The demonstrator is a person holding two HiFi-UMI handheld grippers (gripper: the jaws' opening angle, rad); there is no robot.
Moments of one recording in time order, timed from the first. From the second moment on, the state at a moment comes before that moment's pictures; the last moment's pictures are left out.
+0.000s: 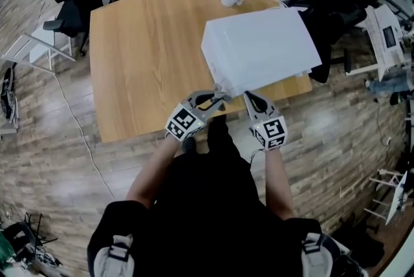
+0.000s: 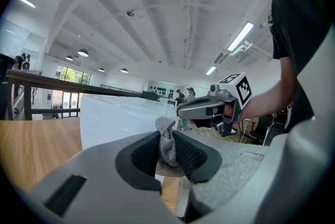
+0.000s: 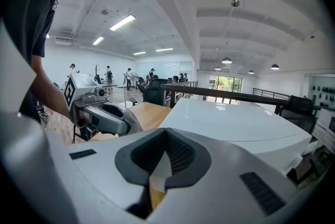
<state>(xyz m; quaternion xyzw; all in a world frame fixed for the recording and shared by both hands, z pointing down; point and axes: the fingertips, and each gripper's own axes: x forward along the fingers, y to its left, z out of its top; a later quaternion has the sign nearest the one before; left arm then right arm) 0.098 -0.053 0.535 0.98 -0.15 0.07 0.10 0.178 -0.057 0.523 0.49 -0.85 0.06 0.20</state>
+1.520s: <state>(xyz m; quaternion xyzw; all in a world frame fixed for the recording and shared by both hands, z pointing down) 0.142 -0.081 0.547 0.98 -0.14 0.05 0.13 0.187 -0.077 0.526 0.48 -0.86 0.07 0.17</state>
